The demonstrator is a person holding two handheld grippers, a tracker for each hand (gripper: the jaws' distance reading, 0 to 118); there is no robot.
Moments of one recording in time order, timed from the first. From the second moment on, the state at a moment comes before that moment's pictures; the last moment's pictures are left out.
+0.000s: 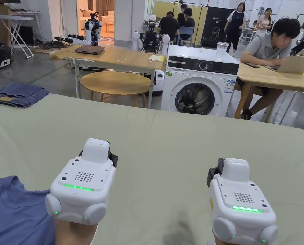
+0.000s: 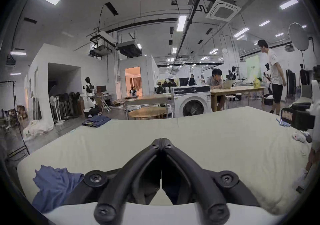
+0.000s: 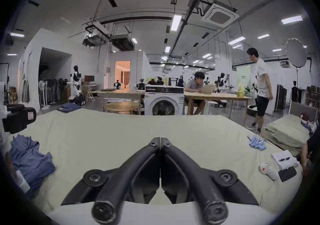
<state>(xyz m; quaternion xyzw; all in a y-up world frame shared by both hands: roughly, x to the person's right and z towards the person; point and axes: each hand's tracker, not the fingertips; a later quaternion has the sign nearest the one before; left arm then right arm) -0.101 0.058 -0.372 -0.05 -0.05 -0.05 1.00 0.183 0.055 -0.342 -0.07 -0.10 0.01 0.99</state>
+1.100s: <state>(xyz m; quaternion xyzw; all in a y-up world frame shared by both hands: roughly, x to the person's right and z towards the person) -0.393 0.016 -0.353 -0.44 0.06 0.10 0.89 0.019 0.035 -0.376 -0.13 0.09 0.06 0.99</state>
